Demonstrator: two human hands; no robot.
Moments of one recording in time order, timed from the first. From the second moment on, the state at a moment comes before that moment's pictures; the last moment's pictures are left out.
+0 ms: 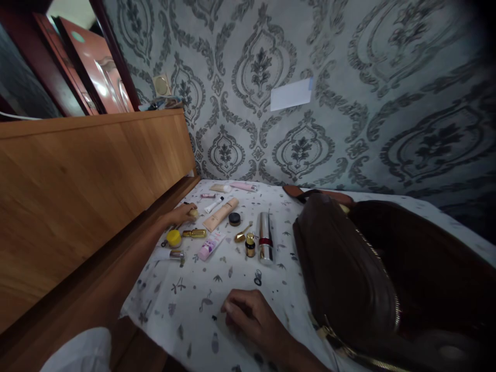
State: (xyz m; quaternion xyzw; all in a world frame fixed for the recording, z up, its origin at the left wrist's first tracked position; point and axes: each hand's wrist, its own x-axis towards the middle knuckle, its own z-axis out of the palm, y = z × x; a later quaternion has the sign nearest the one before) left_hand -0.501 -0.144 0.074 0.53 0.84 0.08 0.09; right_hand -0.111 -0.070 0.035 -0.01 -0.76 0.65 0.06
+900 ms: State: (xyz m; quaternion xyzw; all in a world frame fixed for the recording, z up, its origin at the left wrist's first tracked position) left_hand -0.376 -0.037 0.065 0.63 0.77 0.09 0.05; right_hand -0.111 -0.071 0.032 -0.03 -0.70 0.71 0.07
